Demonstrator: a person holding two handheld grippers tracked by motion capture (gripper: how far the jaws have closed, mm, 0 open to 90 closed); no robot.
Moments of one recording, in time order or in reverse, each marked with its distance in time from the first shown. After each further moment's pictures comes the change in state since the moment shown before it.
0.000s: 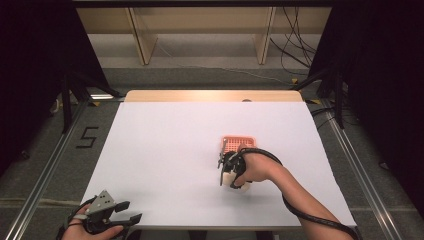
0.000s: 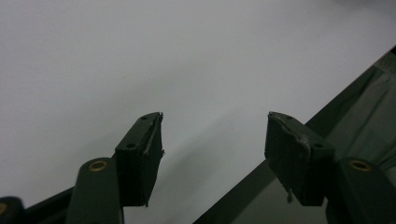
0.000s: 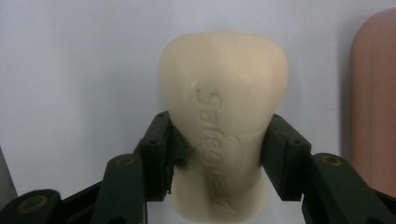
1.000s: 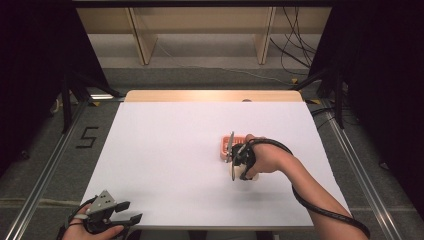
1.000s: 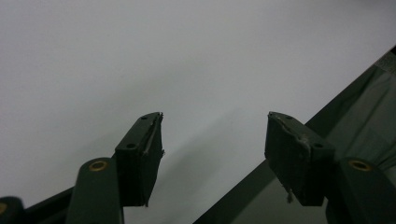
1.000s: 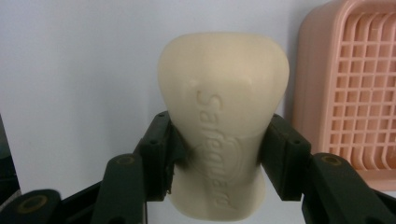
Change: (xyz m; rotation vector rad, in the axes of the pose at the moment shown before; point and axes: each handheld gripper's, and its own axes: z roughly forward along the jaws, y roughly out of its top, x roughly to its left) left arm 0.000 0.000 0.001 0.004 -0.001 -0.004; right arm -0.013 -0.014 -0.033 0.030 -0.041 -0.117
